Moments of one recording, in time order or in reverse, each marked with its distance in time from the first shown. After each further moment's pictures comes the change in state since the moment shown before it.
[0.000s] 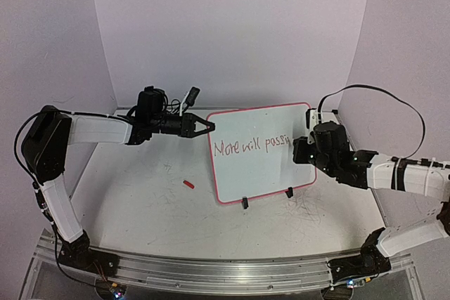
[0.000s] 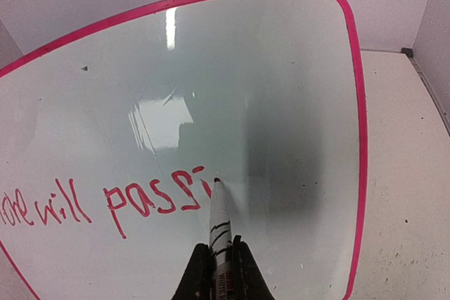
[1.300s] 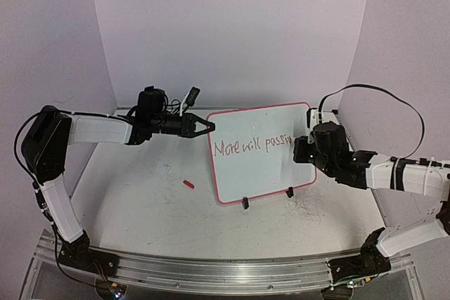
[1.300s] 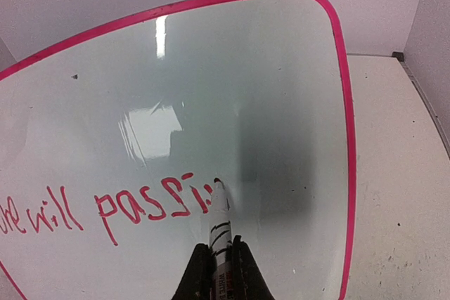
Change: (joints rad) left arm -0.001 0.000 0.000 -0.002 -0.004 -0.003; right arm -0.001 0.009 -0.005 0.022 0.037 -0.009
